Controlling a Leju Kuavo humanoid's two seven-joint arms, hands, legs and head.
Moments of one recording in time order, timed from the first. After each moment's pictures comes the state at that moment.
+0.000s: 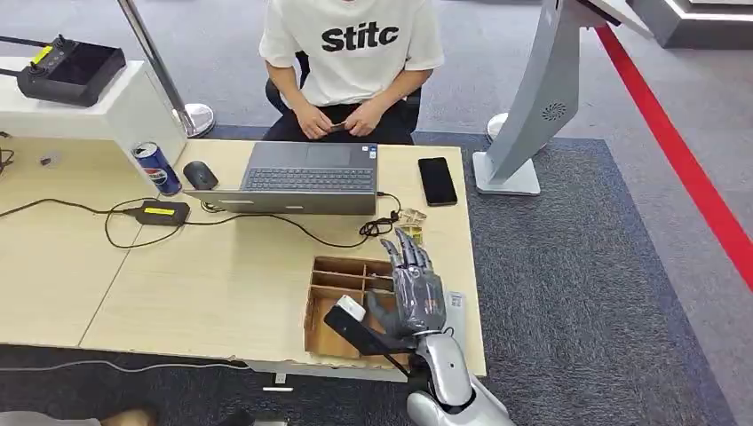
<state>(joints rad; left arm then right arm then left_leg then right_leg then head) -0.22 0.11 -0.65 -0.25 0.08 0.08 0.18 -0.34 0.04 0.80 -1.02 0.97 -0.47 0.24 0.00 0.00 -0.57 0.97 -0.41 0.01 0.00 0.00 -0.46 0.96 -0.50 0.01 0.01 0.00</state>
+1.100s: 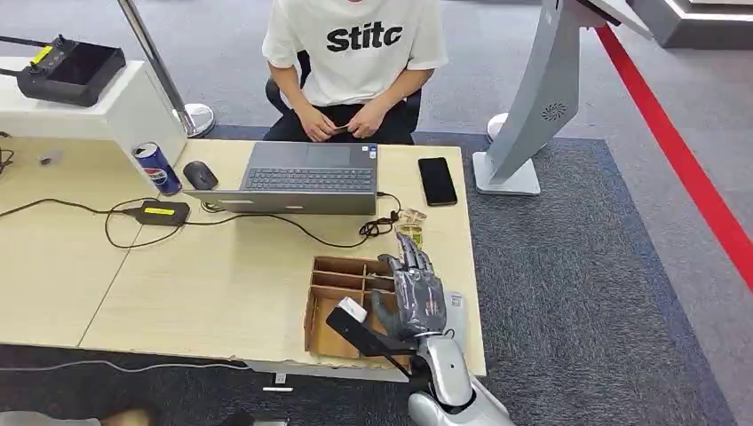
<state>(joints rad) -0.22 0.11 -0.65 -0.25 0.08 0.08 0.18 -0.34 0.04 0.80 -1.00 0.97 -0.47 0.24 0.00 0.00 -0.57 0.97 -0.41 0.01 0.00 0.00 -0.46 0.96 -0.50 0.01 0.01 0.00</state>
